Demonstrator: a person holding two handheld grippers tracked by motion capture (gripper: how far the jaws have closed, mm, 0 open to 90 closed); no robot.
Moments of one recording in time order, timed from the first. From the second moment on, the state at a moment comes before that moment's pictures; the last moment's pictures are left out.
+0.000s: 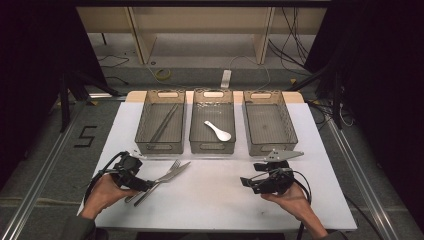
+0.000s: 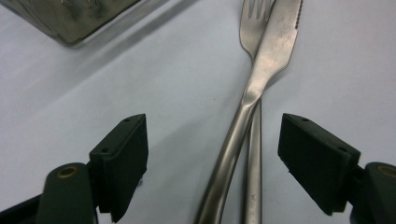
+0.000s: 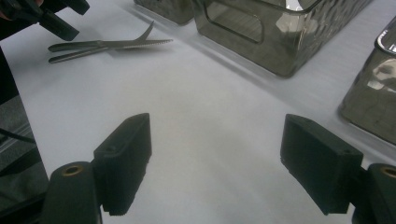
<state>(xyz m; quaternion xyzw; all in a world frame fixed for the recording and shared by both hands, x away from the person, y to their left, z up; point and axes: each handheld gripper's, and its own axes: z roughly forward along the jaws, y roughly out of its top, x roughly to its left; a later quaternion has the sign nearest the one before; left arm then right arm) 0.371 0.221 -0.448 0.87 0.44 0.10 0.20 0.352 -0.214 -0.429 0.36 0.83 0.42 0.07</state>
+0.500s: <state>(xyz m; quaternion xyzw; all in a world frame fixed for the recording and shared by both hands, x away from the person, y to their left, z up) 0.374 0.225 -0.455 0.87 0.44 0.09 0.17 0.348 -0.217 -0.430 0.36 0.83 0.42 0.07</state>
